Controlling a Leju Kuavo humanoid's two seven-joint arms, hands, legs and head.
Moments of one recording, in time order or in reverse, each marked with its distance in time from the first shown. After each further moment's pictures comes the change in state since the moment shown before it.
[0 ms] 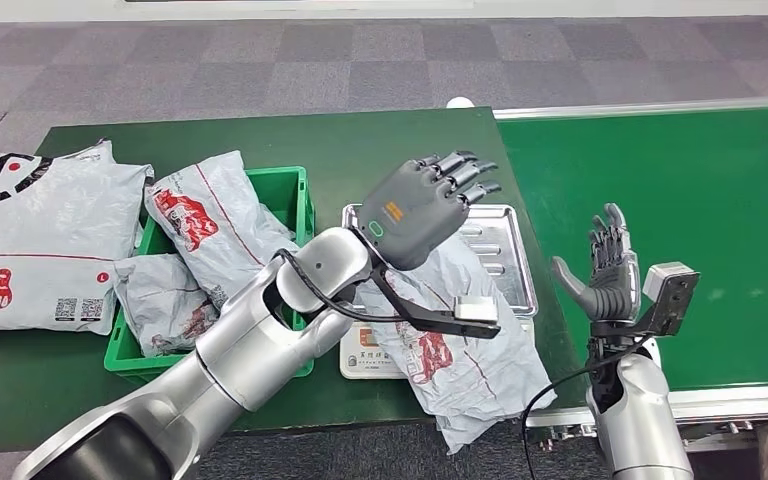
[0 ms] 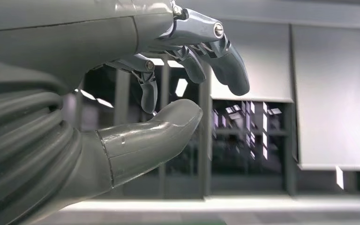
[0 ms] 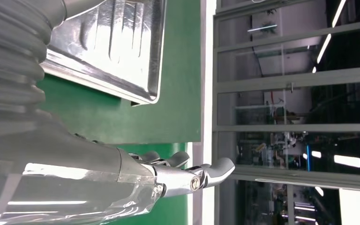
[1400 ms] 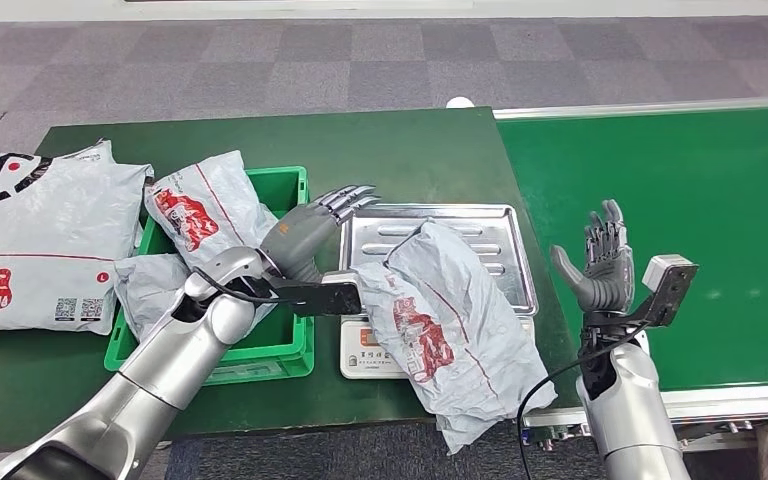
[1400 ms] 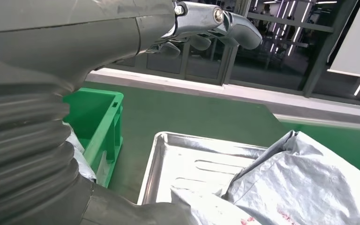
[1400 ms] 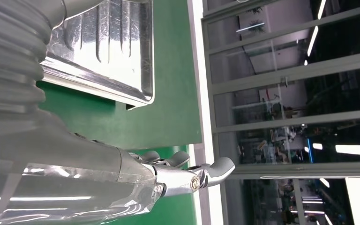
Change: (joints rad) left arm 0.150 0.226 0.230 0.000 0.393 -0.307 -0.219; right arm -0.072 0.007 0.008 0.126 -0.079 0.008 -0.037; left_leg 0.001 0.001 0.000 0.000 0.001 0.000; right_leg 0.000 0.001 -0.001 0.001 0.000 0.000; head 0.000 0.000
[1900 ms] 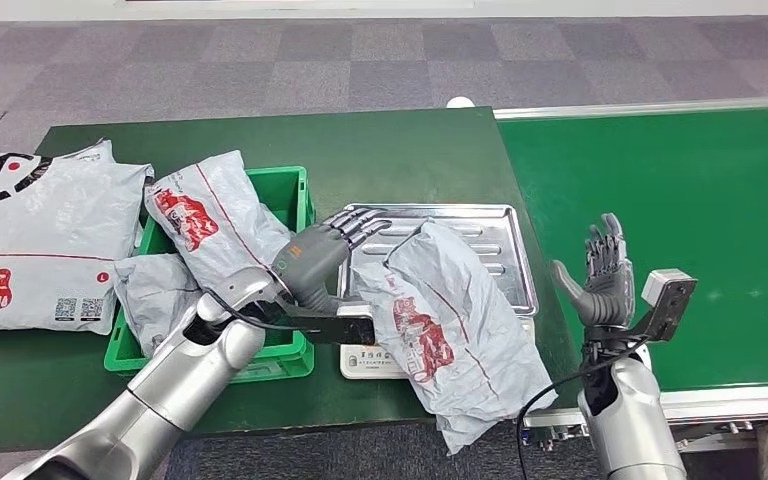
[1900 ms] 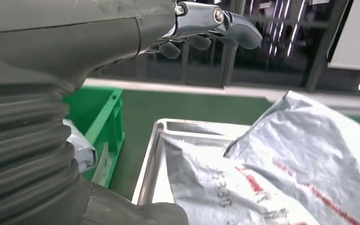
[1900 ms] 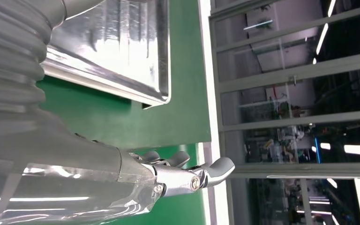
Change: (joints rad) left arm 0.053 0.008 -0.077 -0.029 -0.072 0.076 0.032; right arm 0.078 -0.002 0.004 -0.064 0.000 -0.015 0.010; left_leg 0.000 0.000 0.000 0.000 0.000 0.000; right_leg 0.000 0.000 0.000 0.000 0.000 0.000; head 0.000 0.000
